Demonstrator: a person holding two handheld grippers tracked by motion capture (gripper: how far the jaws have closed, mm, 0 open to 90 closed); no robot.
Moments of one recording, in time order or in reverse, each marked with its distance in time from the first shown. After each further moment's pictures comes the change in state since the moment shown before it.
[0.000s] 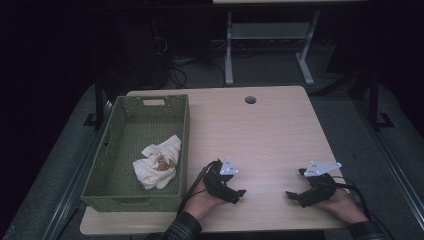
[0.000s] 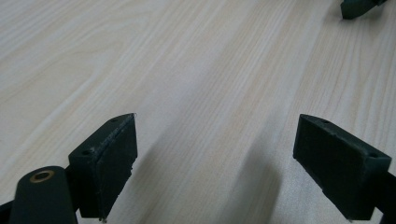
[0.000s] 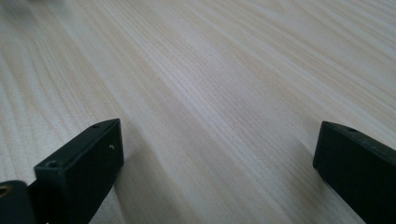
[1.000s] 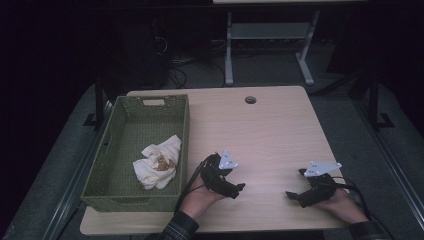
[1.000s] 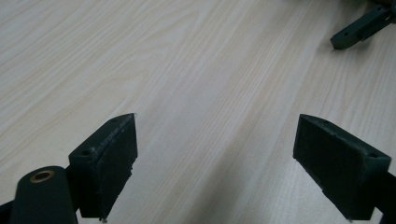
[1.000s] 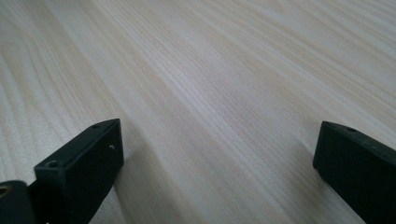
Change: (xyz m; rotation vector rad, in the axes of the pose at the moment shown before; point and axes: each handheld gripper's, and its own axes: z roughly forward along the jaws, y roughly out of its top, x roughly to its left) left arm -0.003 0.024 -0.029 -0.005 0.053 0.010; right arm 0.000 0.000 0.000 -0.002 -0.004 0.003
